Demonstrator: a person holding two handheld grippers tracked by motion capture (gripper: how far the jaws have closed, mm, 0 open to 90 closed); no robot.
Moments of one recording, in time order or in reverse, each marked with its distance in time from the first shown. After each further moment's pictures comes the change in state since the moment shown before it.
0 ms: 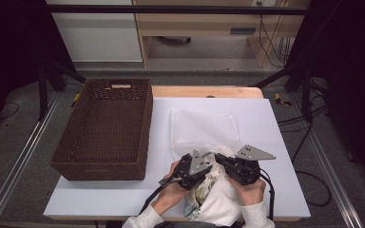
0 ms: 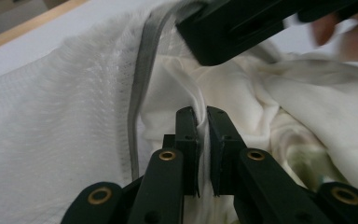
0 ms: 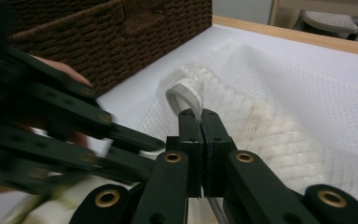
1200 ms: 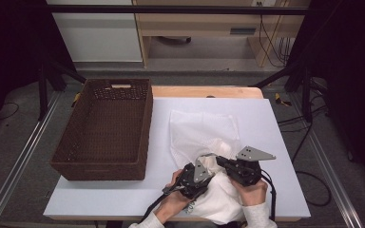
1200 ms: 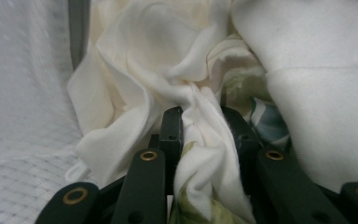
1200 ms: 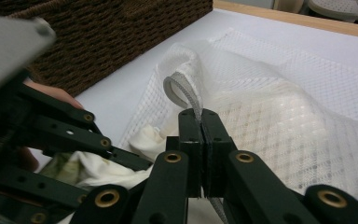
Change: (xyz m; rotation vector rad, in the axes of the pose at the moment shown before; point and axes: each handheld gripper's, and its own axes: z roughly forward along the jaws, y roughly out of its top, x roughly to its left) left arm -0.017 -0.022 0.001 0.066 -0.019 -0.024; right arm -0.004 -0.006 -0.001 0.047 0.005 0.003
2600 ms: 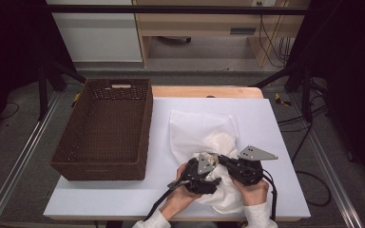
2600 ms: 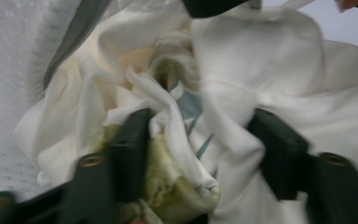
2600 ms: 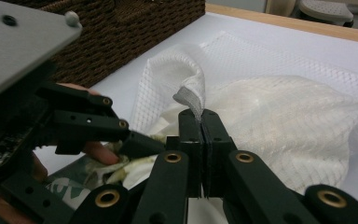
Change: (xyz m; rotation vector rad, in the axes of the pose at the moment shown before) left arm 0.003 0.014 0.014 -0.005 -0.034 -0.075; right arm -0.001 0.002 -0.003 -0.010 -0.023 0.010
